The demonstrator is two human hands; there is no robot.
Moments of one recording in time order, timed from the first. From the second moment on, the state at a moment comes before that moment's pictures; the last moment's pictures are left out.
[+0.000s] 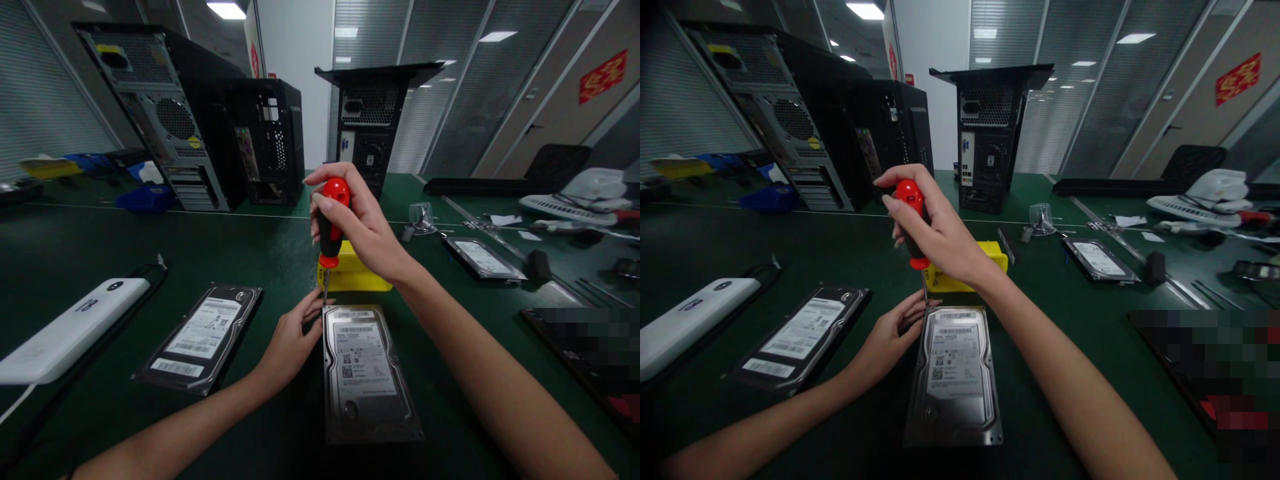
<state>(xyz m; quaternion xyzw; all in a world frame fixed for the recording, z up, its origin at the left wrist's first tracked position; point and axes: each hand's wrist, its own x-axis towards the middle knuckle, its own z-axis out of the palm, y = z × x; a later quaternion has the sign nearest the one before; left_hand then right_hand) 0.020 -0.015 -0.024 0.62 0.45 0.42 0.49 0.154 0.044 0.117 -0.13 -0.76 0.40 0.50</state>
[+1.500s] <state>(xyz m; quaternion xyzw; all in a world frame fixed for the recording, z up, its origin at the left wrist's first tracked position) 0.022 -0.019 -0.019 0.60 0.45 0.43 0.51 0.156 0.041 0.120 -0.13 -0.76 0.41 0.49</state>
